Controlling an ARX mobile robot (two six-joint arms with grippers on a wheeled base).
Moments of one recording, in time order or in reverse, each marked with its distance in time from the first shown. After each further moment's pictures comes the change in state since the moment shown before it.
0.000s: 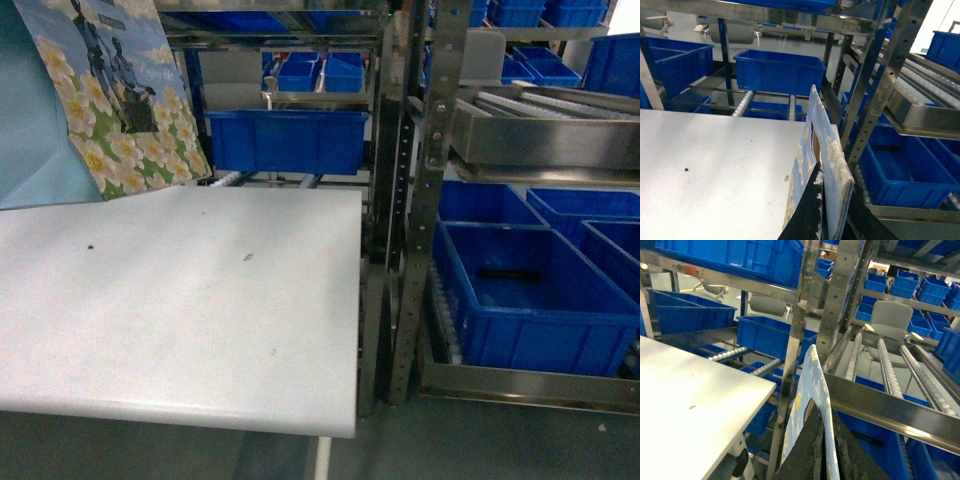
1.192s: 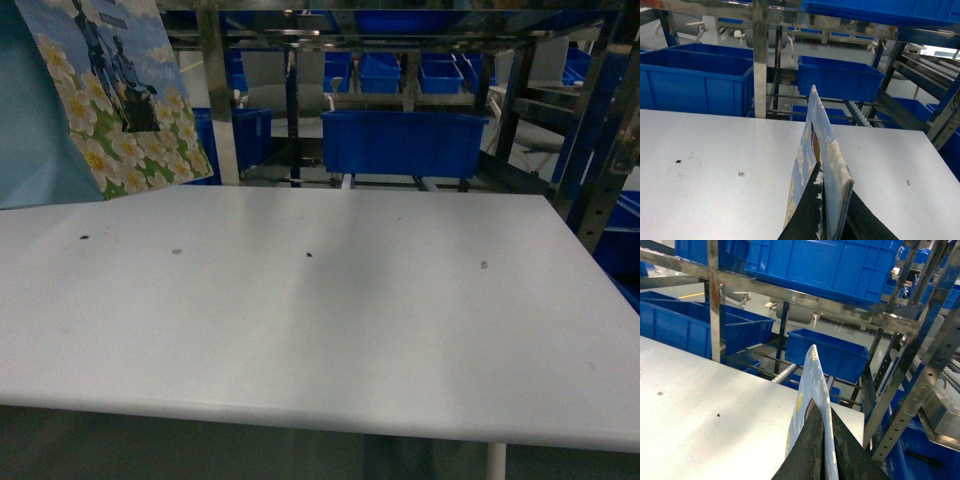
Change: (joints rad) left arm 0.000 0.000 0.000 0.002 0.000 0.000; right arm 0.000 0.000 0.000 0.001 0.000 0.000
